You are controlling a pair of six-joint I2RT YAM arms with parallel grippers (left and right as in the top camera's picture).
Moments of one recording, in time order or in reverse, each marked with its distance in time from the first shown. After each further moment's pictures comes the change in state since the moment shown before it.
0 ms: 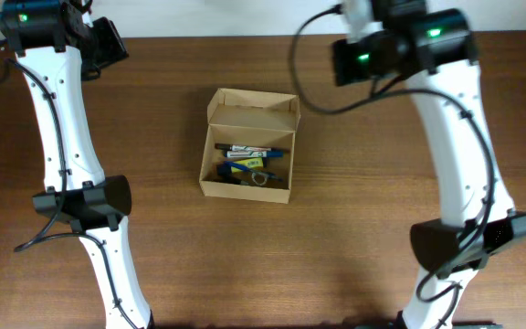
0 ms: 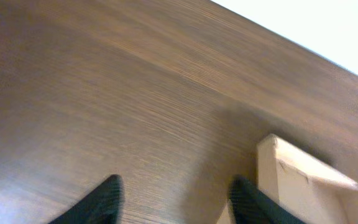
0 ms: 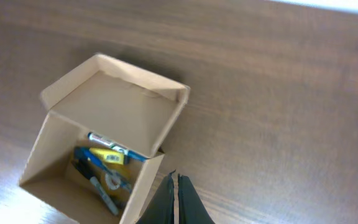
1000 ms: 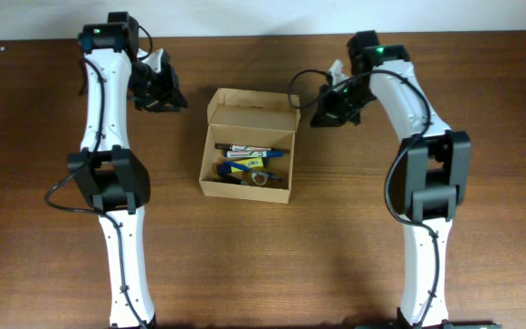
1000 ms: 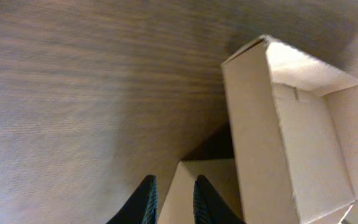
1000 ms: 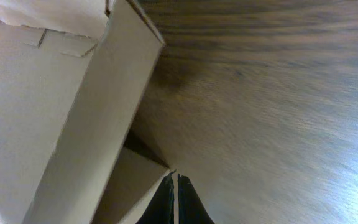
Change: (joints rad) left arm -0.063 0.280 -0.201 0.030 0.457 0.153; right arm -0.076 0.430 -0.237 0.192 -0.382 0.174
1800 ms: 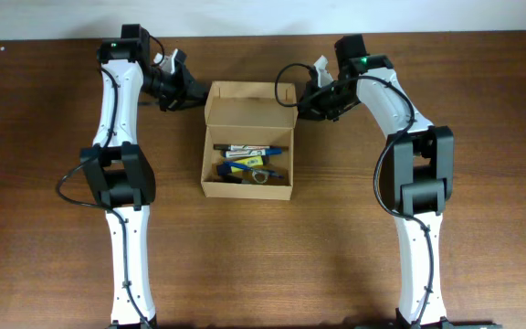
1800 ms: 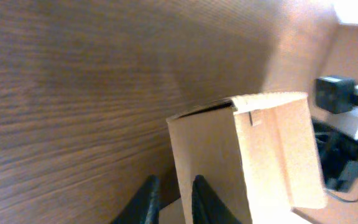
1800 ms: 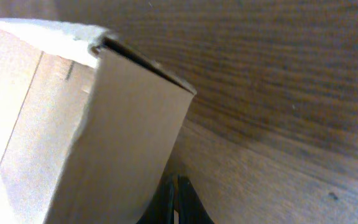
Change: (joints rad) left arm -0.004 0.119 -0.010 0.211 0.343 -0.071; right arm 0.014 0.082 0.000 0.249 -0.195 0.055
